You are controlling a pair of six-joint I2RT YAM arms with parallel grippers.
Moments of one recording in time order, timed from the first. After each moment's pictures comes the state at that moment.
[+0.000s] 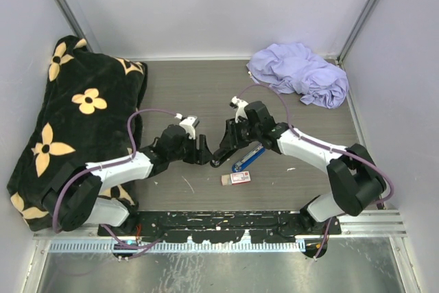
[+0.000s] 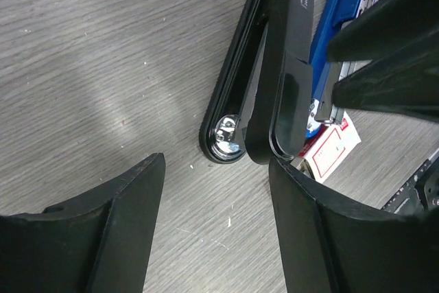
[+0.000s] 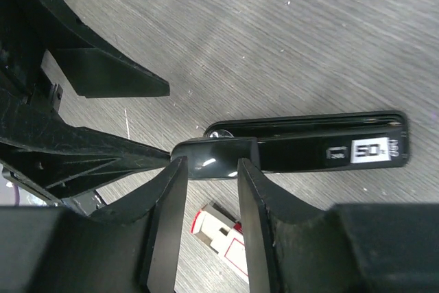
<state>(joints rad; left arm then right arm) -0.69 1.33 0.56 0.15 0.16 -0.51 0.60 1.46 0.86 -0.11 -0.39 0.38</state>
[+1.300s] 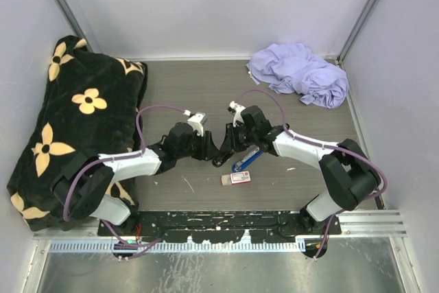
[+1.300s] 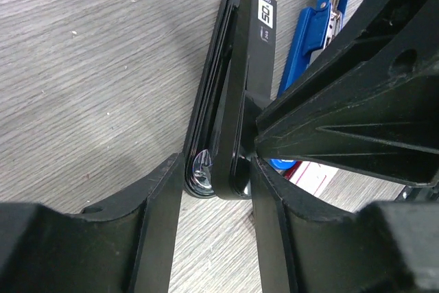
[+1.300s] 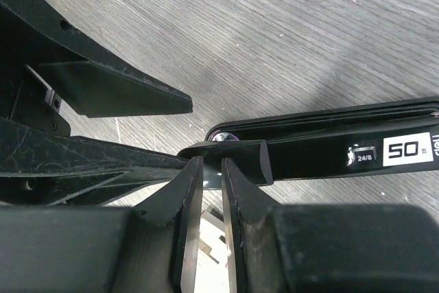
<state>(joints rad) -0.74 1.45 0.61 0.29 0.16 -0.51 0.64 1.52 0.82 -0.05 -0.37 0.43</state>
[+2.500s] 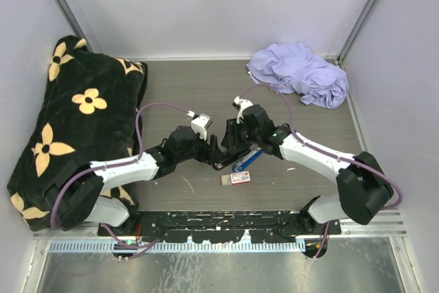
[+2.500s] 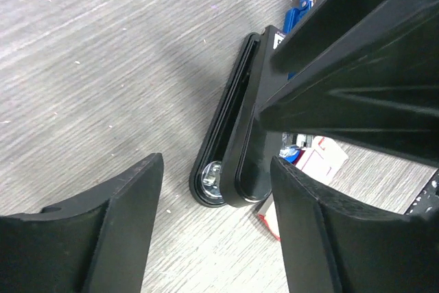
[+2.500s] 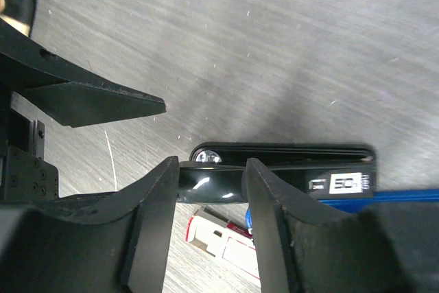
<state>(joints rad) -0.81 1.39 0.60 0.29 0.06 -0.39 0.68 1.41 0.83 -0.13 -0.18 0.45</state>
